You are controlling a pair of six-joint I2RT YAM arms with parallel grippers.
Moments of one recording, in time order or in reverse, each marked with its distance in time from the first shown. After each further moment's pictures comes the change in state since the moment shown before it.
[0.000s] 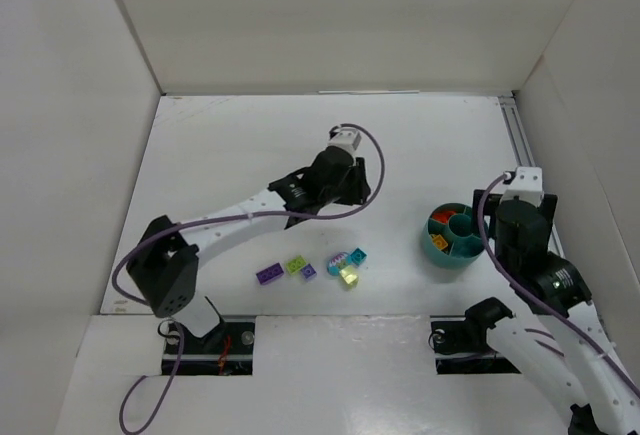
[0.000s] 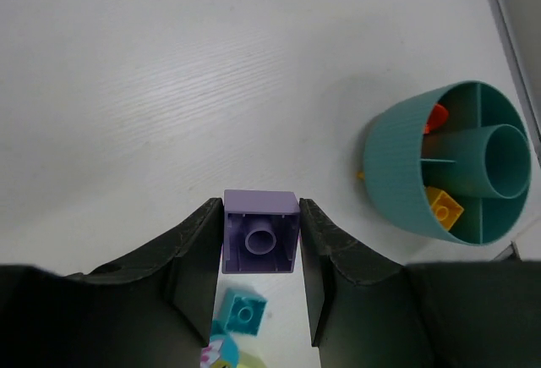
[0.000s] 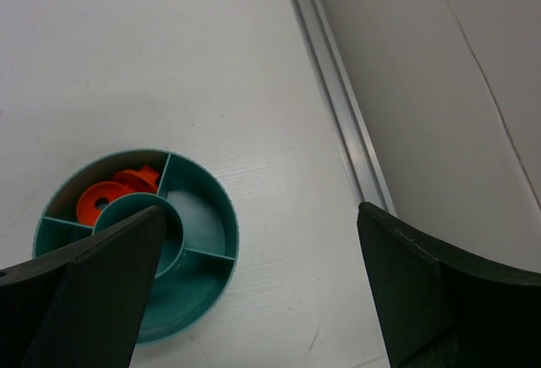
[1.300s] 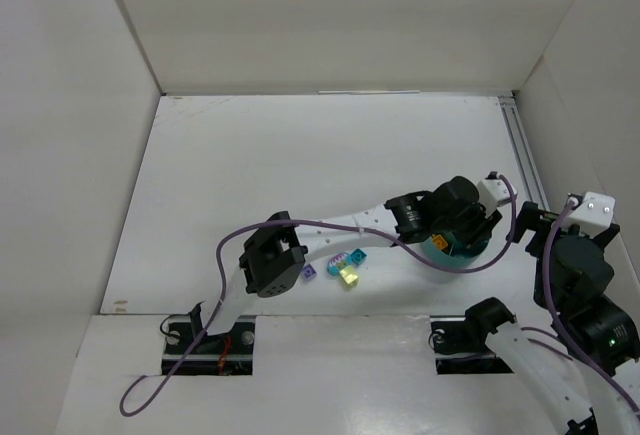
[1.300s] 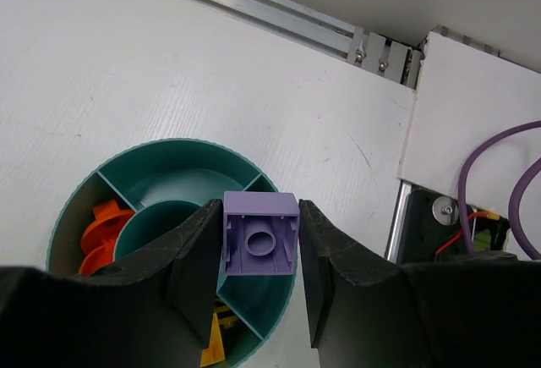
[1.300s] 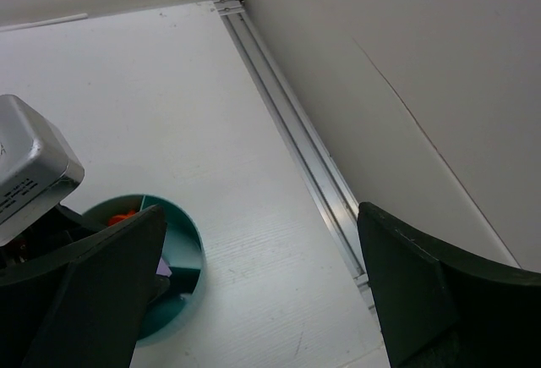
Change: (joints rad) left arm -0.378 0.669 0.807 0.028 0.259 0.454; right arm -0.003 -0.215 0.172 -0.134 0.094 0.013
